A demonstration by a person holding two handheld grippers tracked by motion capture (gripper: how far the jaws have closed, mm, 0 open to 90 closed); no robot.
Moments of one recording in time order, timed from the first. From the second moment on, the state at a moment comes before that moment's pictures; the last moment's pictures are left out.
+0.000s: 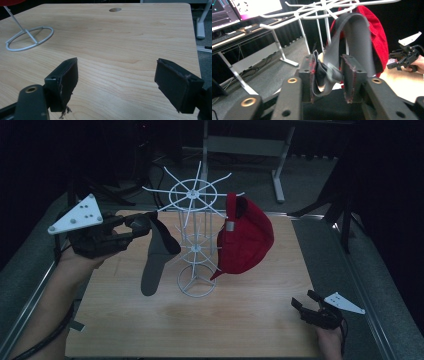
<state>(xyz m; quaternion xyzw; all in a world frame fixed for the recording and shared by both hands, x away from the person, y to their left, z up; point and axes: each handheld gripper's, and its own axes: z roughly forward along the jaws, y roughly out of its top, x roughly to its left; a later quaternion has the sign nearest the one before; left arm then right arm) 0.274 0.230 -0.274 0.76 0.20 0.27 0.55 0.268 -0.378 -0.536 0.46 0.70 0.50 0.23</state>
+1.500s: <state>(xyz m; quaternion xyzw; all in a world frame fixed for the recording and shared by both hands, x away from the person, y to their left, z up) 0.259 0.281 -0.439 0.76 0.31 0.22 0.53 0.268 -0.378 -0.540 0.46 0.70 0.49 0.24</state>
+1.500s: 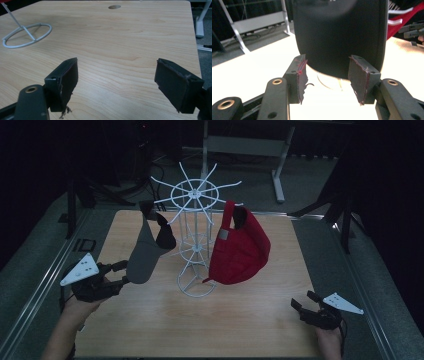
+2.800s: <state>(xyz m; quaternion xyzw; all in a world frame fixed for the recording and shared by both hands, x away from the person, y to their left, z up) 0.240 0.278 -0.548 0.76 0.41 0.22 0.45 0.271 -0.373 -0.550 0.46 0.72 0.47 0.24</state>
